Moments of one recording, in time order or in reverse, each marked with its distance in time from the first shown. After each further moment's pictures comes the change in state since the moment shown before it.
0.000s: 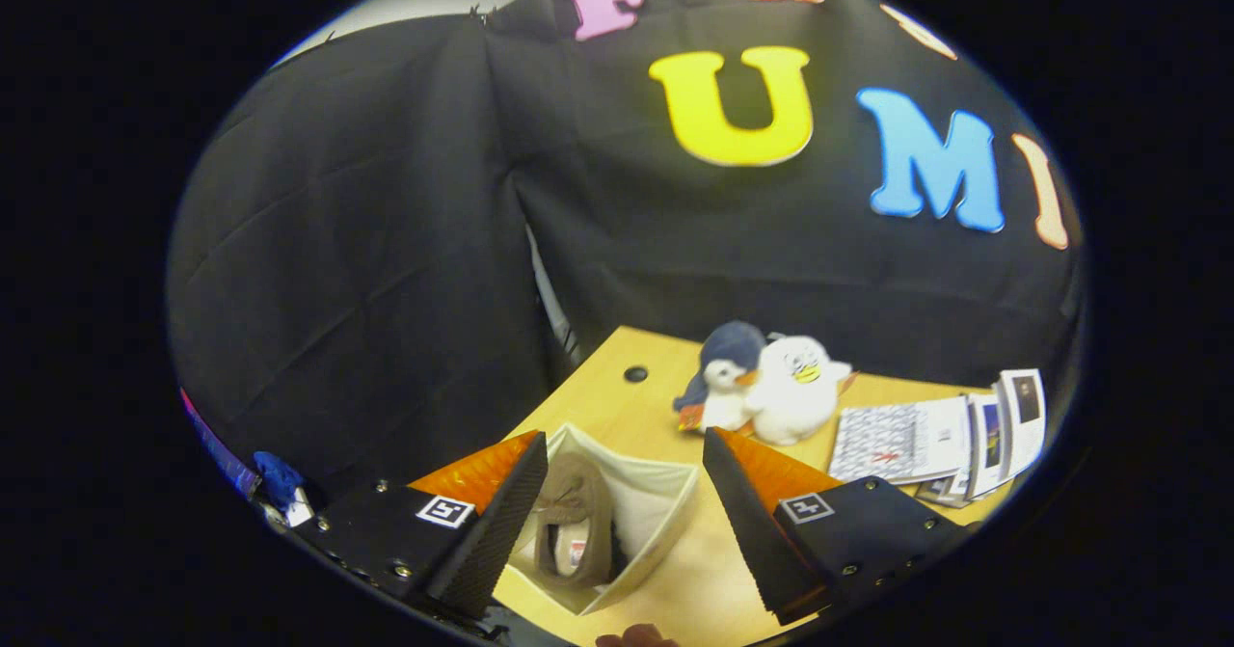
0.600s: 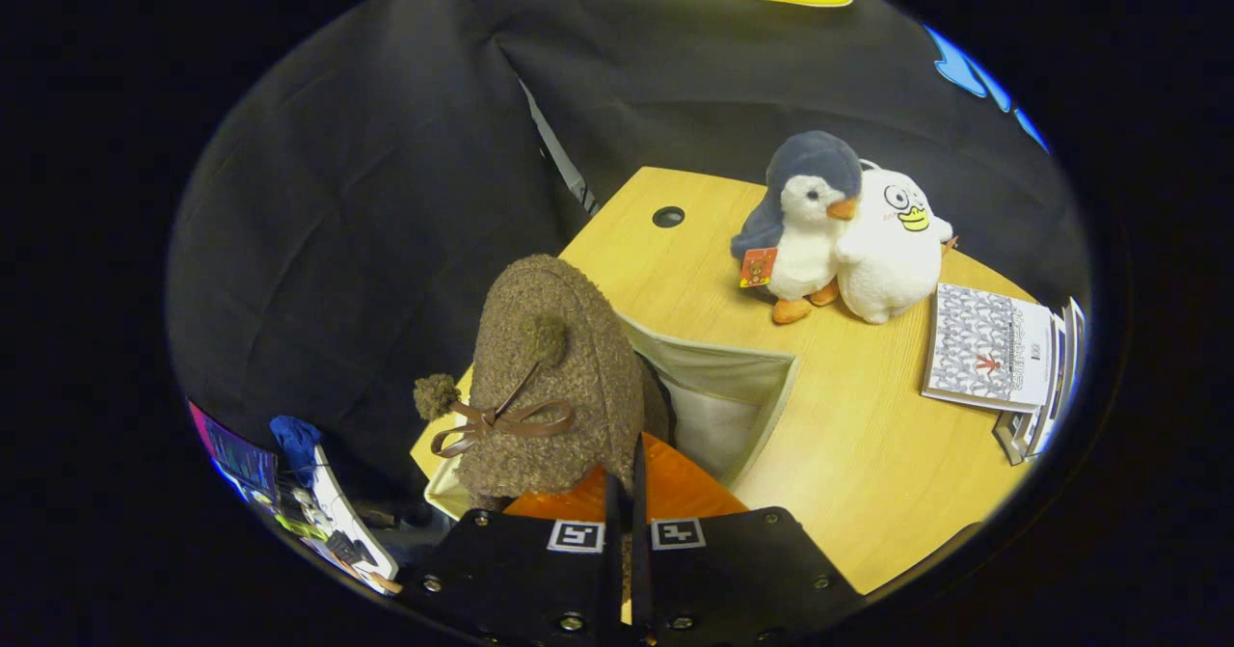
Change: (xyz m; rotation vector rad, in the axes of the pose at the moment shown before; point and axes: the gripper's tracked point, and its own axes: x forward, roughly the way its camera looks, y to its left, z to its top) arm 0.098 0.062 -0.179 0.052 0.598 0.165
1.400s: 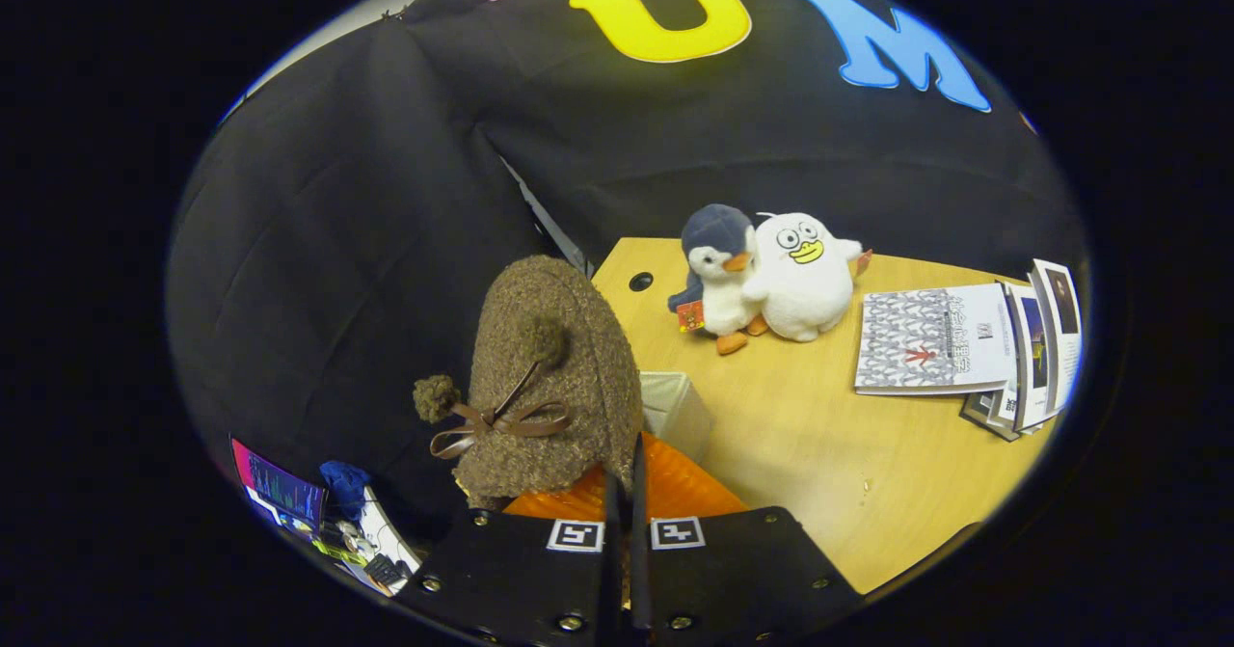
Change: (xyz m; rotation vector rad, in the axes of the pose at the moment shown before) arm -0.121 -0.042 0.021 0.130 -0.197 0.071
